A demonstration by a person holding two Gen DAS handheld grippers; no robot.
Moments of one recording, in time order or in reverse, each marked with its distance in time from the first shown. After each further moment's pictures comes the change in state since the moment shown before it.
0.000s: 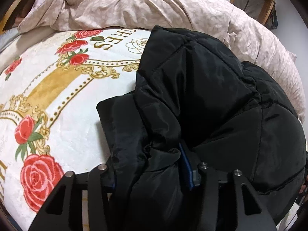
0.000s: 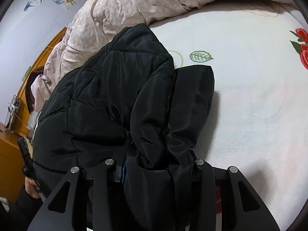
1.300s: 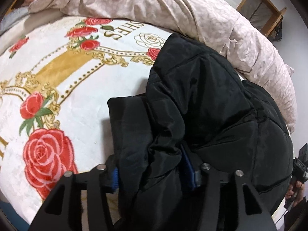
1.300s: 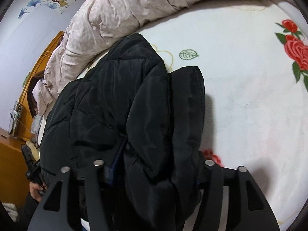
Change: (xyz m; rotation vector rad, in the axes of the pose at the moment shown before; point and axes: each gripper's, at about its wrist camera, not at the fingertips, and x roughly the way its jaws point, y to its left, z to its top) left arm -0.019 0.020 -0.014 -0.120 0.053 -0.084; right arm -0.024 -0.016 -0.004 0.074 0.048 0.026
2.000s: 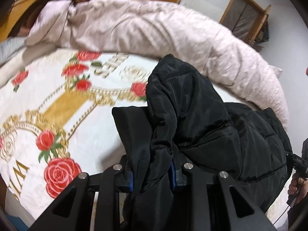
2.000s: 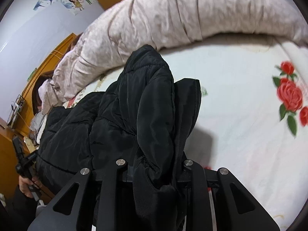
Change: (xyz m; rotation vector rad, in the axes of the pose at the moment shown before) left arm -0.079 -0.042 0.027 0.095 -0.137 -0.014; right arm -0.073 0.050 0.011 -0.128 -0.158 -0.047
